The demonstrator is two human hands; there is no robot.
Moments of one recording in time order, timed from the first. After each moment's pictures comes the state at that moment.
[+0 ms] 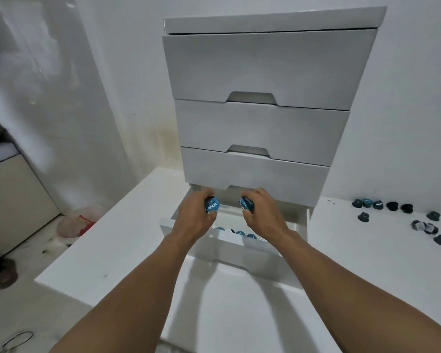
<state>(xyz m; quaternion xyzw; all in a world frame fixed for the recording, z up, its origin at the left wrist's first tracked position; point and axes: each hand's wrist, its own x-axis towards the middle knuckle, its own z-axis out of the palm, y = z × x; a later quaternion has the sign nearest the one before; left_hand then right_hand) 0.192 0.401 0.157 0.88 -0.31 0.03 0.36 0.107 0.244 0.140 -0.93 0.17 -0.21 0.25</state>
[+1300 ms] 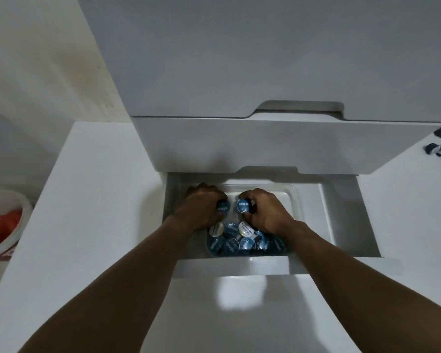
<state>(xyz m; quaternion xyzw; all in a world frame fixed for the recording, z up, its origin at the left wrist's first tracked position) 0.418 0.302 -0.005 0.78 -0.59 -0.17 0.07 0.264 0.190 -0.003 -0.88 0.35 0.04 0.31</state>
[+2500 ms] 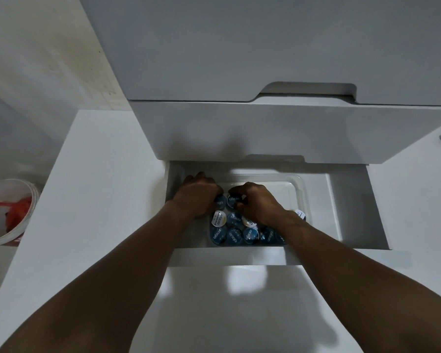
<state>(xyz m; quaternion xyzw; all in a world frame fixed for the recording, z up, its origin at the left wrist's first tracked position) 0.424 0.306 -0.004 0.78 -0.61 -0.15 -0.03 0.282 0.202 -0.013 -0.89 0.30 0.07 0.32</state>
